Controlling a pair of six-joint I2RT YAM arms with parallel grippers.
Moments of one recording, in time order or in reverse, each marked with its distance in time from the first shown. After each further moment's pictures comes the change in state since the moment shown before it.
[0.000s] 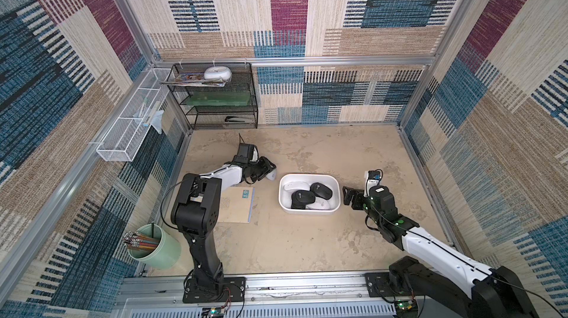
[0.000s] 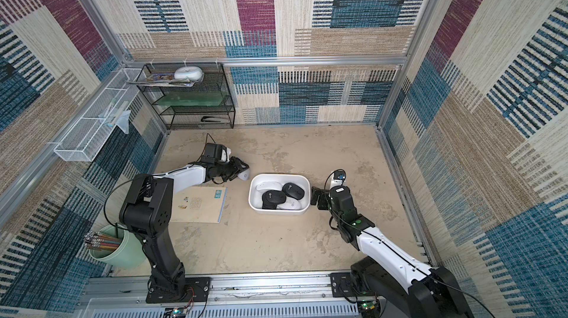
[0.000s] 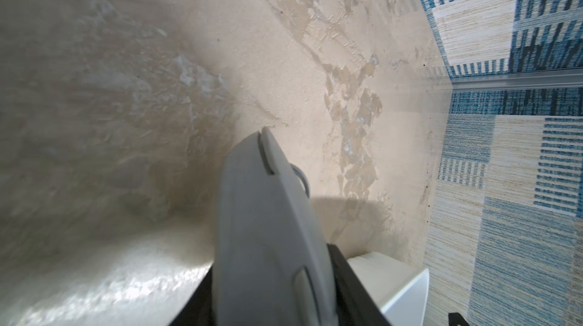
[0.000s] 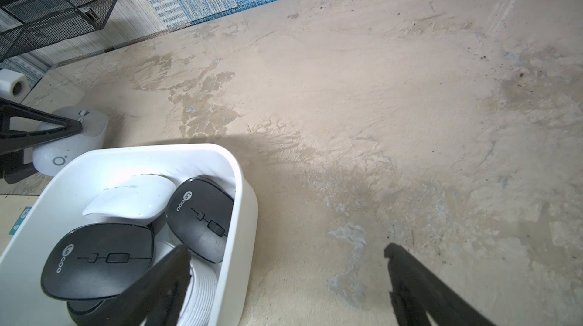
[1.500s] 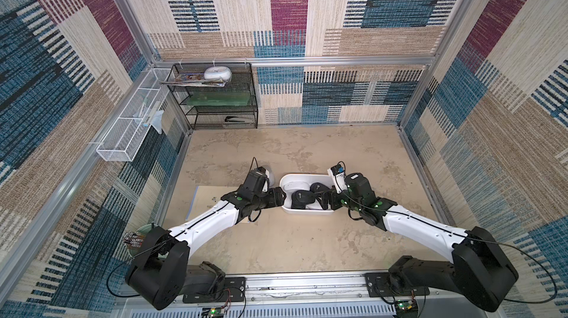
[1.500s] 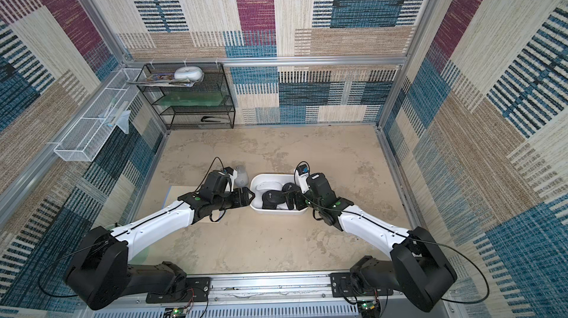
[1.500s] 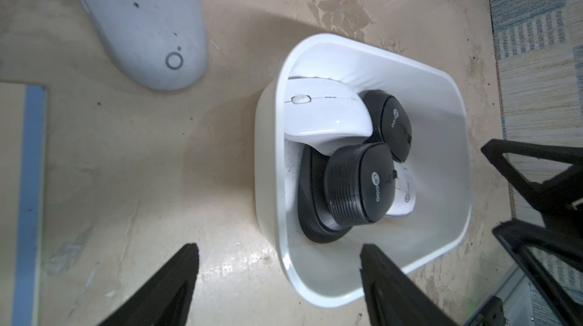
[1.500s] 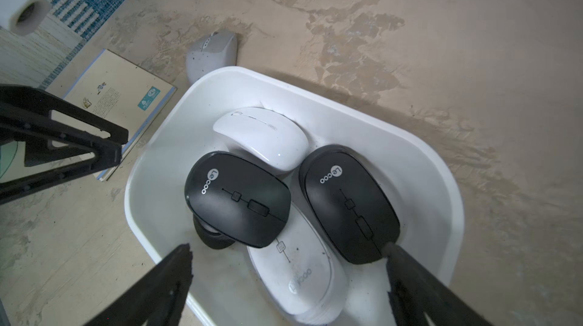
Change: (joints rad) left arm -0.313 -0.572 -0.434 -0.117 -0.280 0.140; right arm 0.173 0.303 0.267 -0.092 -0.298 -0.178
